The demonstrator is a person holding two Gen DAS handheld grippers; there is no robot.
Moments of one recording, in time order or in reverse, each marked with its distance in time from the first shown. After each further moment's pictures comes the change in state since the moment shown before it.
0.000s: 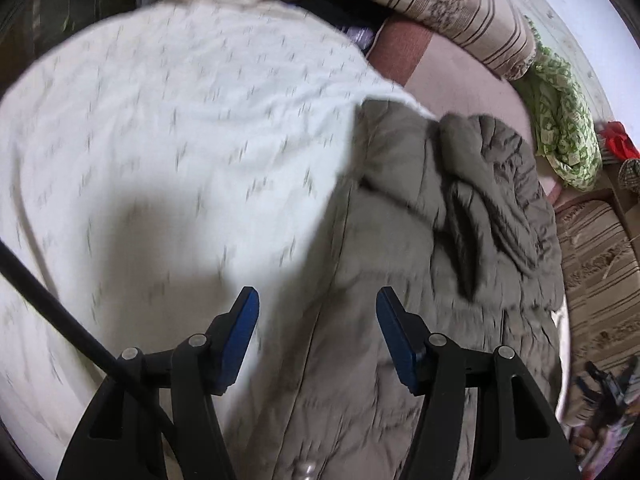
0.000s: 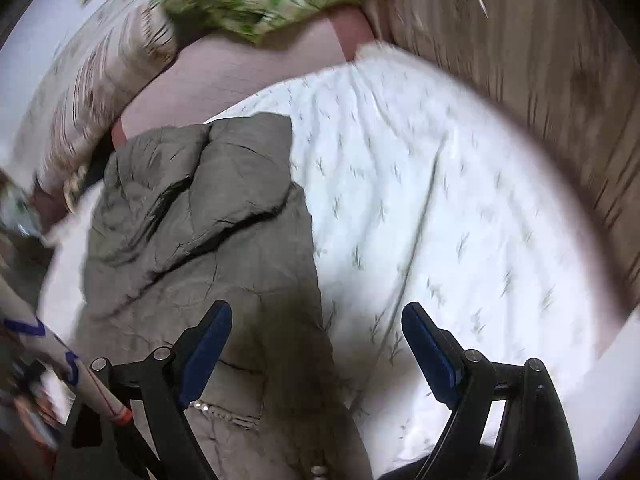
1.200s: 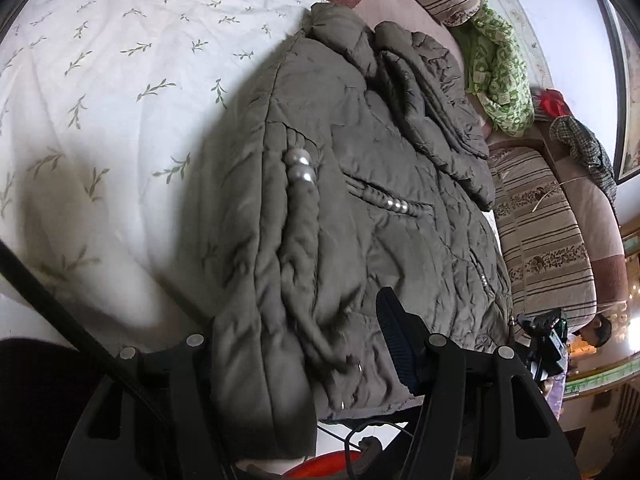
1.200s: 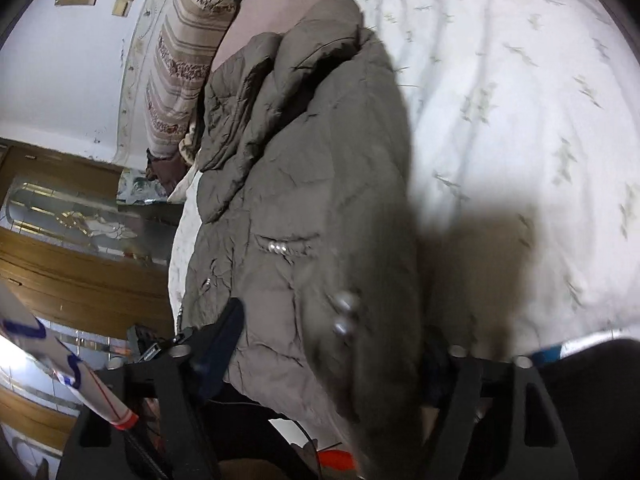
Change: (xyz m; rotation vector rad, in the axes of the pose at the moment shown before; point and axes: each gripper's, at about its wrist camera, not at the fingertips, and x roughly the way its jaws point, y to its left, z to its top) left arm -0.029 0.013 -0.138 0.001 0.153 -0.300; right arm 0.007 -0.016 -0.121 0.078 0.222 0.457
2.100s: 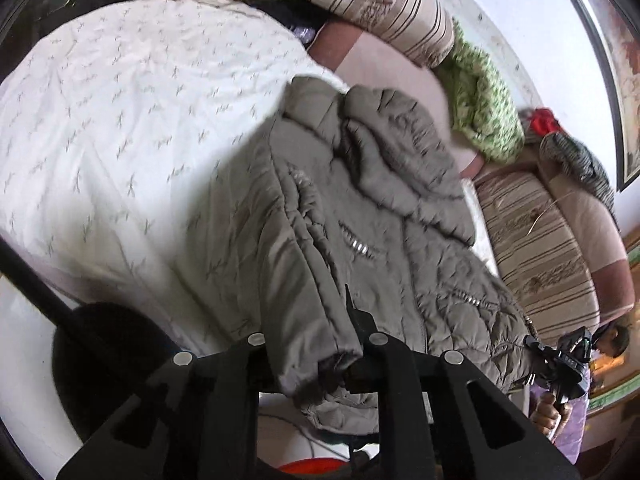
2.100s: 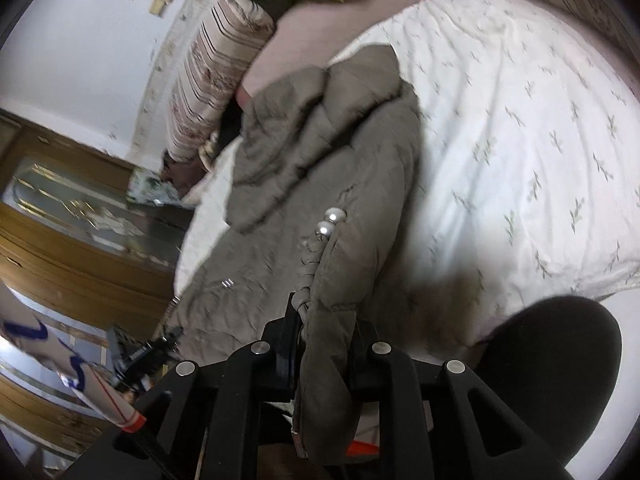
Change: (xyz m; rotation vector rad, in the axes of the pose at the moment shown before) left arm -0.084 -0.065 0.004 0.026 -0.186 0.089; right arm -0.067 0.062 0.000 -0.086 -0.088 0.002
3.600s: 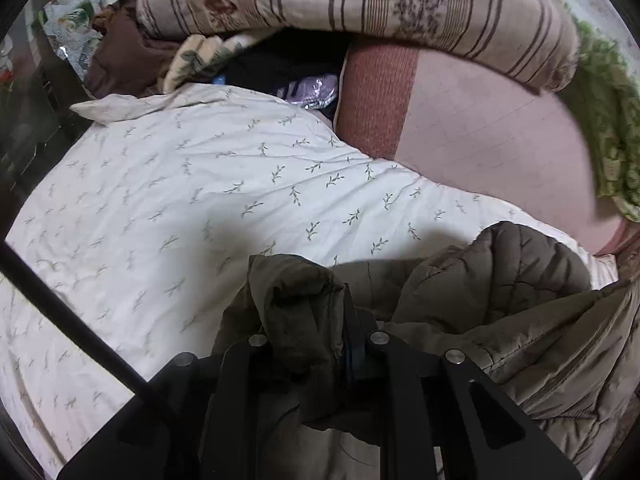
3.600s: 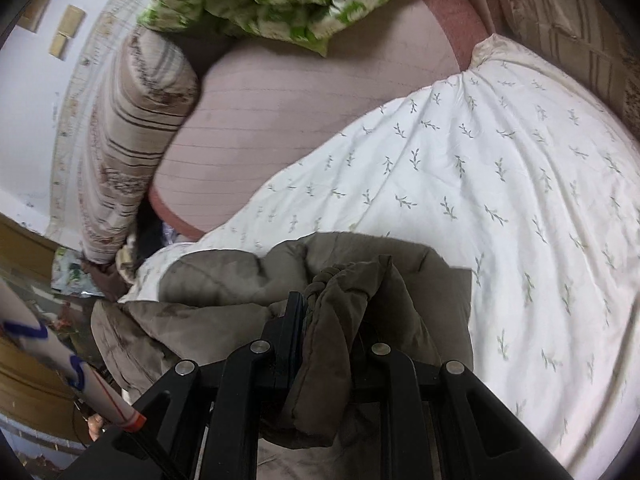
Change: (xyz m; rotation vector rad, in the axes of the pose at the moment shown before) left arm 0.284 -0.080 0.340 0.163 -0.047 0.491; right arm 0.219 -0.001 0.350 0.033 -0.048 -0.285
